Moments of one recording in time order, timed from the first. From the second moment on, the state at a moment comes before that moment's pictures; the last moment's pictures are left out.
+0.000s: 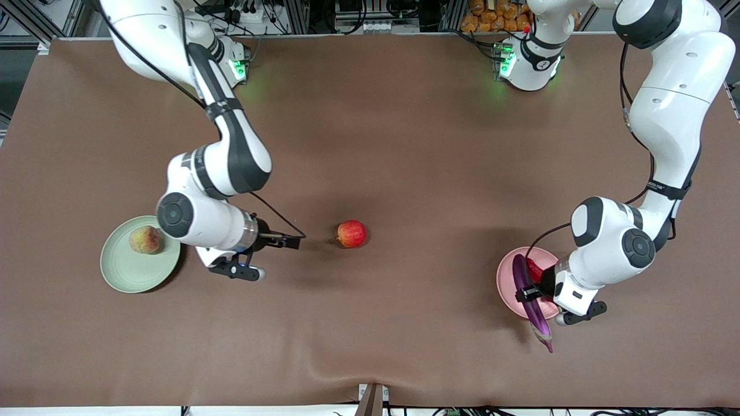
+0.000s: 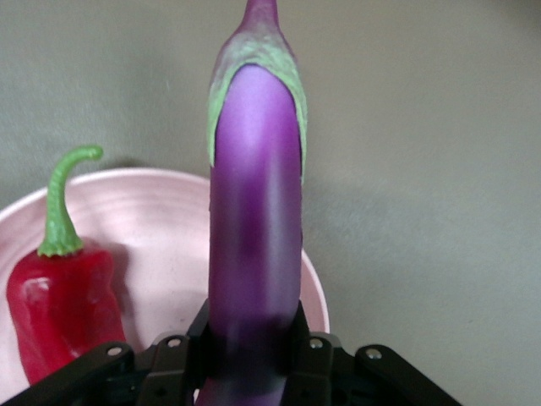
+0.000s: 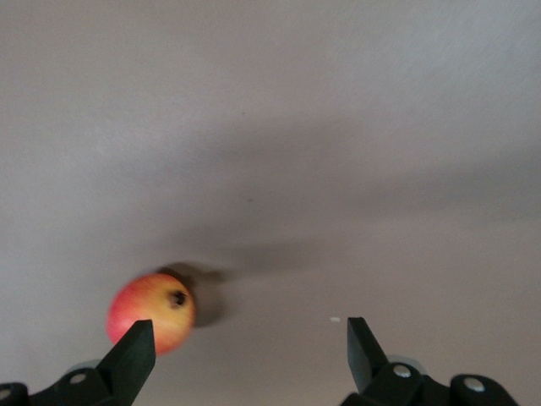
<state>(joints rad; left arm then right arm) 0.31 0.88 -0.56 -1.50 0.27 2.43 -0.52 0.52 0.61 -0.18 -1.49 0.41 2.05 0.46</state>
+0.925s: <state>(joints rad) 0.31 0.83 -0.56 -1.46 0.27 2.33 -0.52 0.77 0.78 -0.17 -1.47 0.43 2.31 0.98</state>
